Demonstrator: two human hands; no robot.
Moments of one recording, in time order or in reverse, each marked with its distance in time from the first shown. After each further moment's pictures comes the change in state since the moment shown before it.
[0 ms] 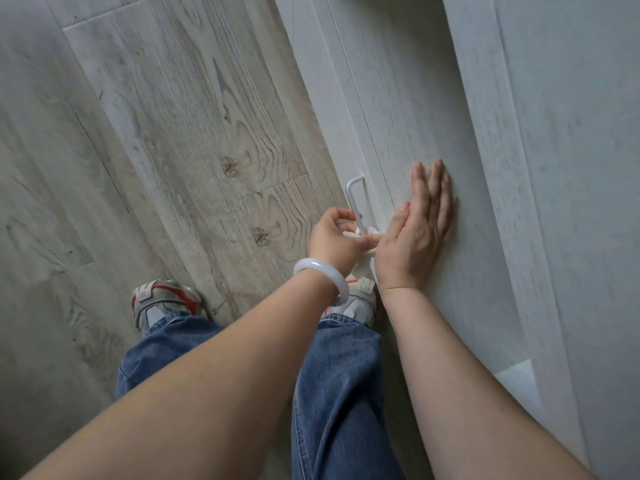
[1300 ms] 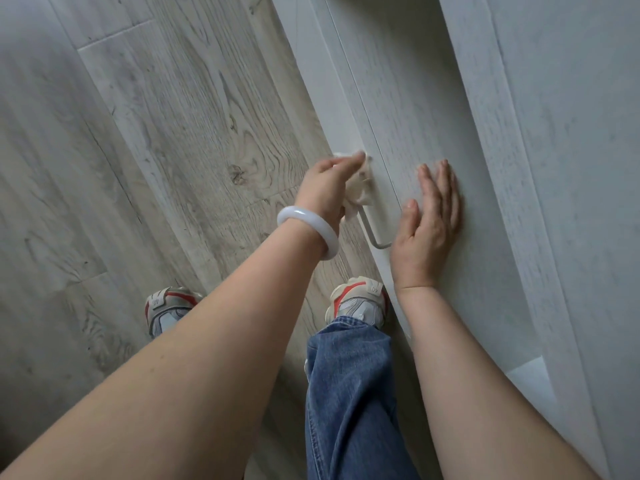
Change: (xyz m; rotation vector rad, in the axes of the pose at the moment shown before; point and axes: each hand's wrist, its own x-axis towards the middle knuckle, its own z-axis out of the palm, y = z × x) left_hand 0.009 0.081 -0.024 -0.229 -0.073 -0.044; right_hand 0.006 0.000 -0.007 0.093 -0.012 -0.022
